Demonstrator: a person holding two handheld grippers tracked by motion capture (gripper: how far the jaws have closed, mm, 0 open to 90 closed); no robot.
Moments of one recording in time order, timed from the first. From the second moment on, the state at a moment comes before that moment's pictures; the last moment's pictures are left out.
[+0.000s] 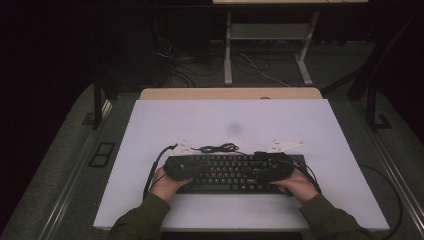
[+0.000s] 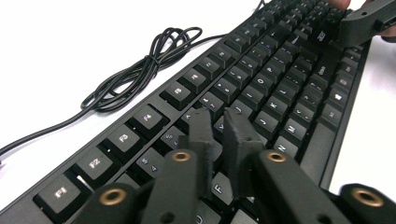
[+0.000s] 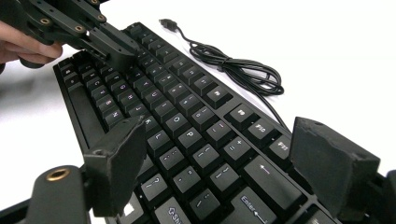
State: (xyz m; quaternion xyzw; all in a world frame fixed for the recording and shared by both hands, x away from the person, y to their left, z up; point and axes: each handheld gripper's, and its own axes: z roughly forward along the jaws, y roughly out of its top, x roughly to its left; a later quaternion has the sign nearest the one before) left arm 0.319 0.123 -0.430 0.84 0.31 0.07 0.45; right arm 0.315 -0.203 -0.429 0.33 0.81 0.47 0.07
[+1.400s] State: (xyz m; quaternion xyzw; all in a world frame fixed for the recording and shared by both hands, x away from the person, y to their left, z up) left arm 0.280 0.177 -0.424 0.81 0.32 0.10 0.48; right arm 0.275 -0.279 -0.436 0.34 0.79 0.49 0.12
